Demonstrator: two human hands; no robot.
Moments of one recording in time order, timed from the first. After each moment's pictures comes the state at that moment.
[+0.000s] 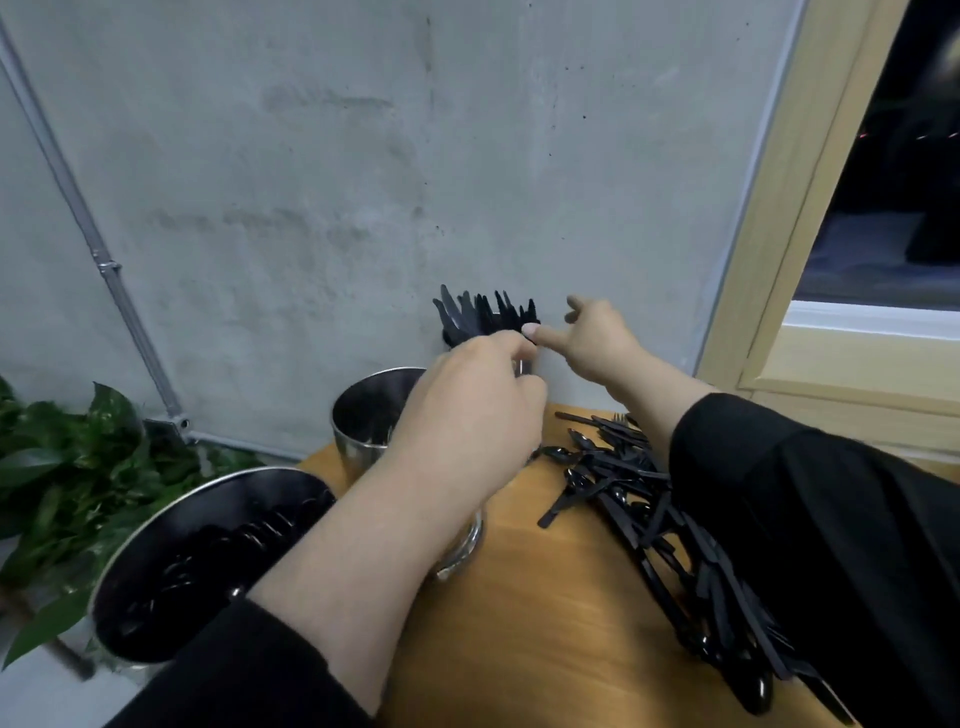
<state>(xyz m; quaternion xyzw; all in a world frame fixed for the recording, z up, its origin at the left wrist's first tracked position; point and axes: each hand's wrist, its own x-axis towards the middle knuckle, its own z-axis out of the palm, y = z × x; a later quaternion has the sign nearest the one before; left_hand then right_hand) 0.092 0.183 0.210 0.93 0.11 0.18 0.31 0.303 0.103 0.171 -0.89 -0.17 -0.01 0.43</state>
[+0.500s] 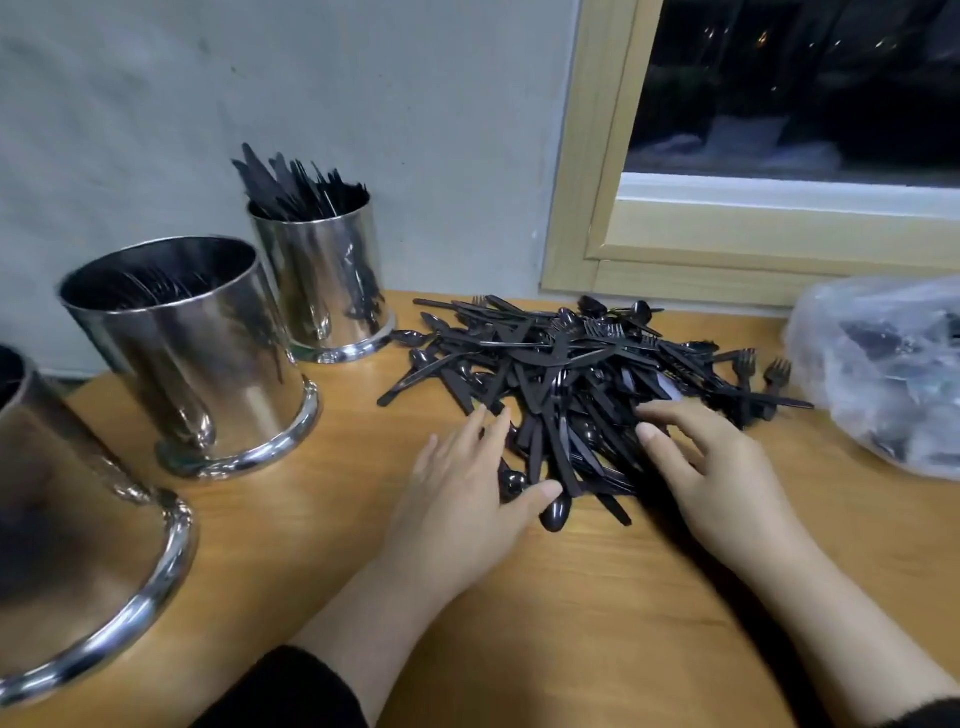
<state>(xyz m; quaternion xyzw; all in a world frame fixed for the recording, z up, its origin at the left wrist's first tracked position) 0.086 0.049 0.030 0.96 0.02 -0.04 0.26 0.141 -0.176 0.028 -0.92 -0.12 -0.12 0.36</state>
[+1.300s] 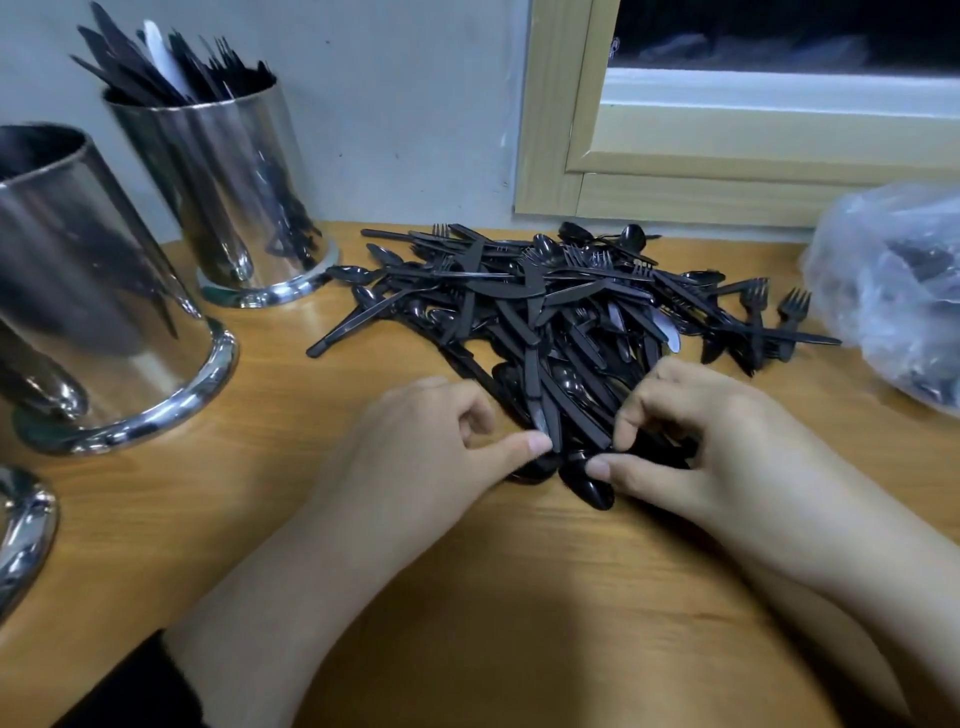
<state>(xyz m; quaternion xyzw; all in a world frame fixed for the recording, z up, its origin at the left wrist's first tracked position) 0.107 0.039 0.023 0.96 -0.01 0.03 0.27 0.132 -0.188 0.044 -0.93 -0.24 0.01 0.27</state>
